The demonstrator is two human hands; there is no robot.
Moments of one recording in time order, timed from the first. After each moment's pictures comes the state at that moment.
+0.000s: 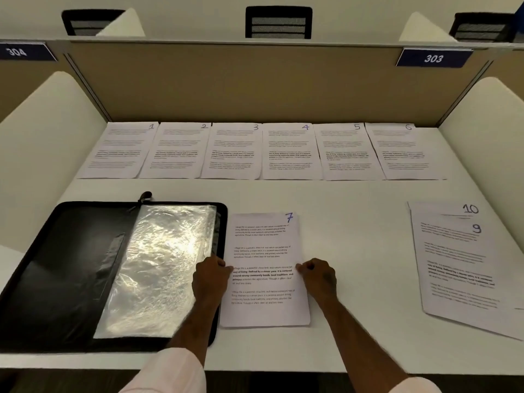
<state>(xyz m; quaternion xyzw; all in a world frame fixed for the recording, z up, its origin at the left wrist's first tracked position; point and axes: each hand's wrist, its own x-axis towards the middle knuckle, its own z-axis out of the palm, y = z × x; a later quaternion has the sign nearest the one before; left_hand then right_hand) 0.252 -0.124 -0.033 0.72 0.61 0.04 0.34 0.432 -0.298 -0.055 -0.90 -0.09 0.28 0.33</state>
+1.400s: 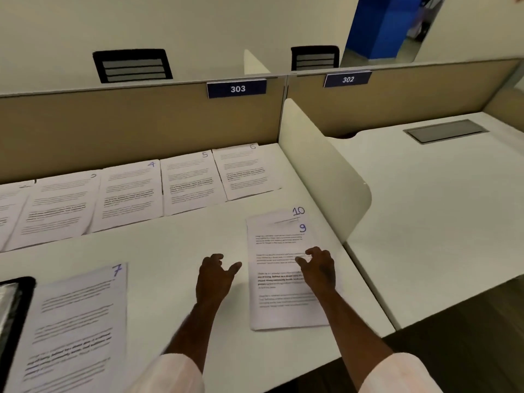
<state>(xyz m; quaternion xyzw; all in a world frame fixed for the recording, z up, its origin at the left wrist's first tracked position) 0.589 -0.390 -0.016 0.81 0.41 0.05 0.42 0.720 -0.604 -0.015 -0.93 -0.02 0.12 0.34</state>
